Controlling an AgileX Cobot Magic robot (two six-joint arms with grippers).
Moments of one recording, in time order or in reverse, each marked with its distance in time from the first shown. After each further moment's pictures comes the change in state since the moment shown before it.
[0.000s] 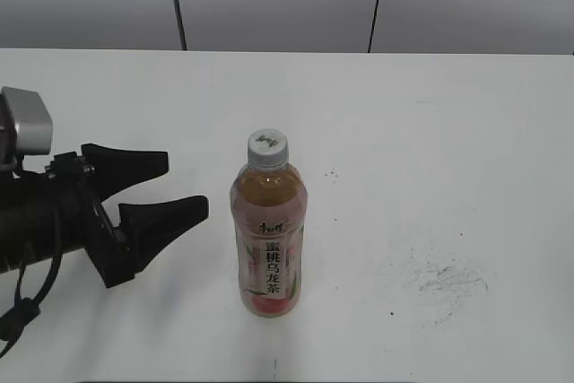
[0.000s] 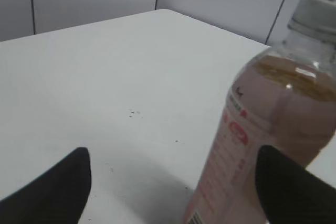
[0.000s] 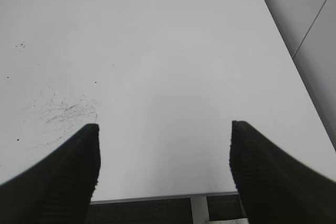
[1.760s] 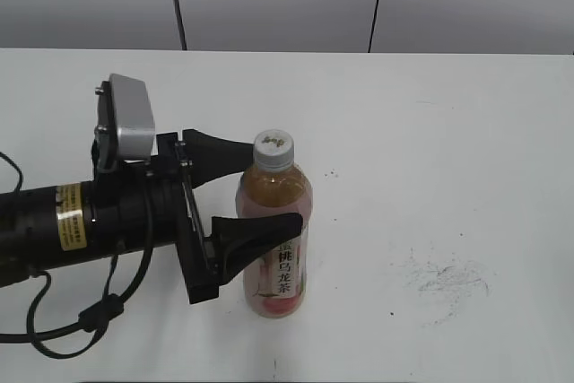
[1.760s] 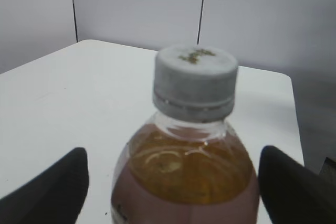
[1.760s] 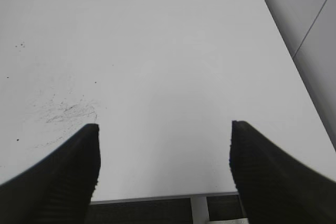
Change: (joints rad) left arm -0.262 0.078 -0.166 -0.010 -0.007 0.057; right arm 0.000 0.000 0.000 0.000 0.000 0.000
